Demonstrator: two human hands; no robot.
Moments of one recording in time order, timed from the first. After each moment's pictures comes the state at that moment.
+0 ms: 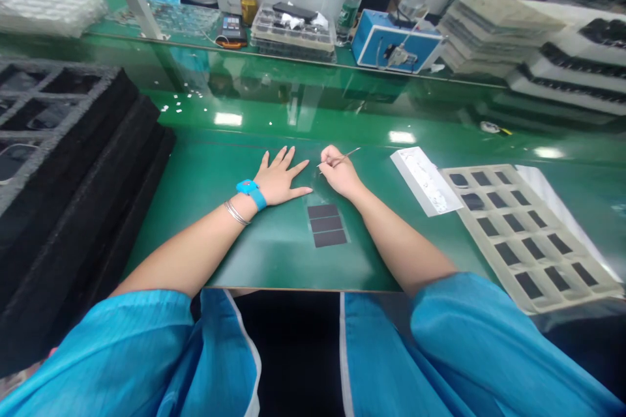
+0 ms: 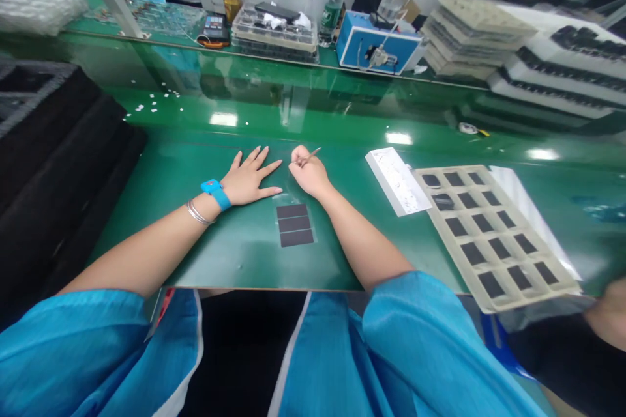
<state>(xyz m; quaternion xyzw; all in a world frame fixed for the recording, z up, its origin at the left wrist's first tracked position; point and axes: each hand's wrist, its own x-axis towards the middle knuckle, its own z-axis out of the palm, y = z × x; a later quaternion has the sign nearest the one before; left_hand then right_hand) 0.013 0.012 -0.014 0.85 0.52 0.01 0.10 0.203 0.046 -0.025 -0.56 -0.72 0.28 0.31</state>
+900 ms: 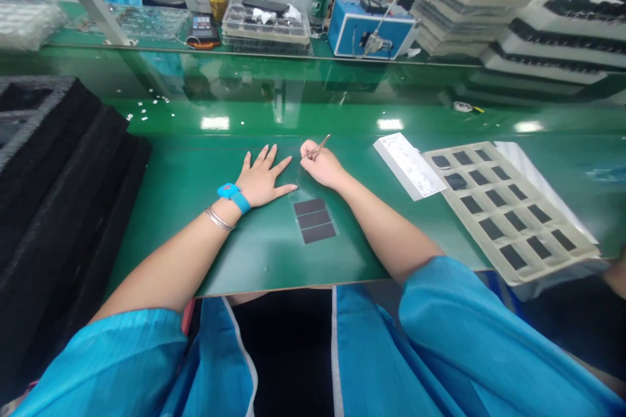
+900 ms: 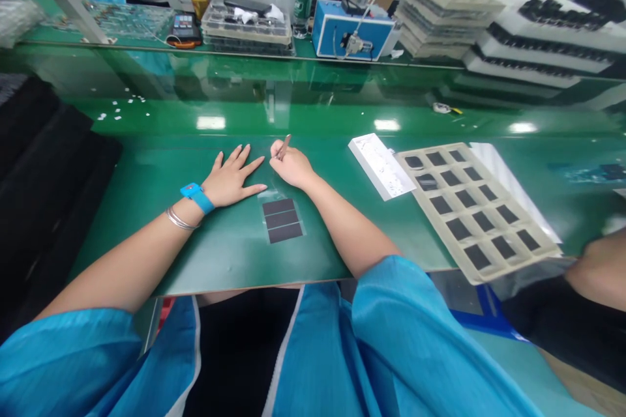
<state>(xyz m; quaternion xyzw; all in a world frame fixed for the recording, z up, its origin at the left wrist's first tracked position) 0.012 0.013 -0.014 0.85 0.52 -0.01 0.08 0.200 0.046 -0.015 -0.54 -0.74 0.28 0.27</state>
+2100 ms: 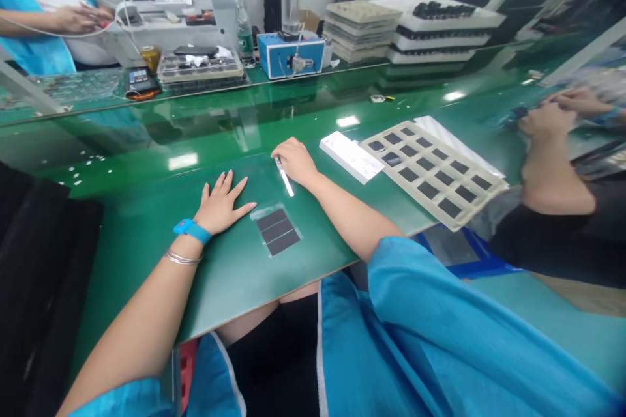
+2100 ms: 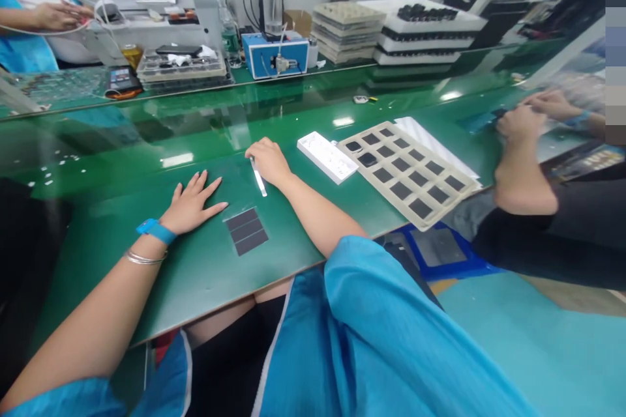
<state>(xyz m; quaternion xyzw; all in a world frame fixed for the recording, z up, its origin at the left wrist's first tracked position) 0.006 0.018 -0.012 0.86 0.51 -0.02 0.06 0.249 0.063 -0.023 -0.53 -0.78 0.06 0.33</state>
